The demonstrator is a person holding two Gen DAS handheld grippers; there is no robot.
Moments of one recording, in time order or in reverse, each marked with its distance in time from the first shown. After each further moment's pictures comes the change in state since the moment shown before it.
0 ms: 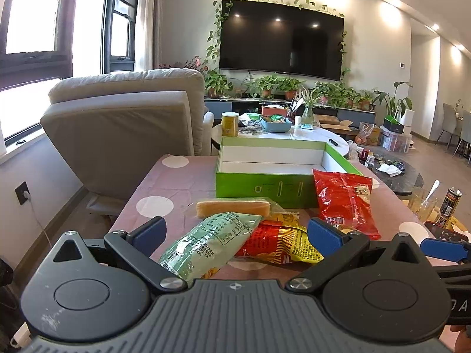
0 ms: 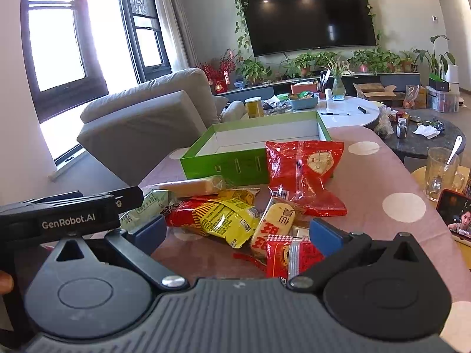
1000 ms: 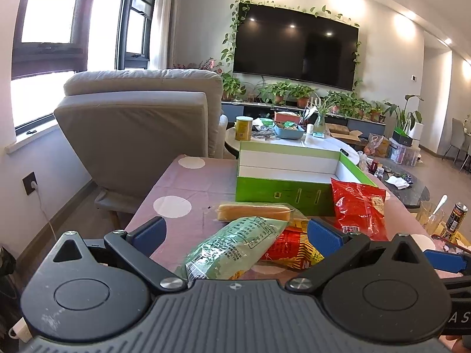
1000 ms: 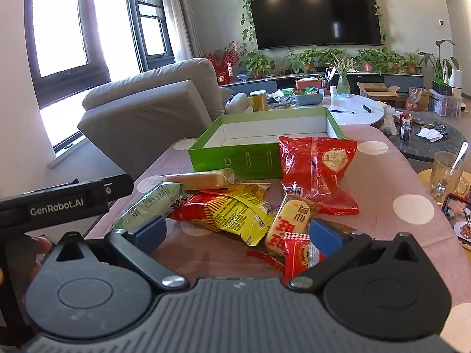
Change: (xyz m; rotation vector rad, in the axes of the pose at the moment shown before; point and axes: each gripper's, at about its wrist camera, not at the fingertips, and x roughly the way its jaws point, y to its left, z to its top) left arm -0.005 0.022 -0.001 -0.059 -0.018 0.029; right arm 0.007 0.024 0.003 -0.041 0.035 -0.016
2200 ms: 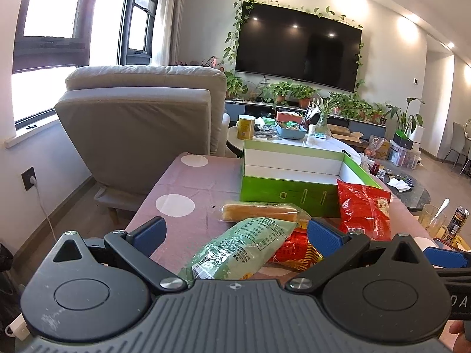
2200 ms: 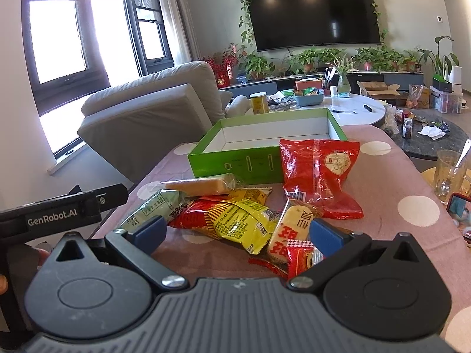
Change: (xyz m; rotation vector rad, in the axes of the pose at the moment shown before) left arm 0.007 0.011 0.000 -0.019 0.004 -0.004; right arm 0.008 -0.001 0.006 0.020 -0.010 0.007
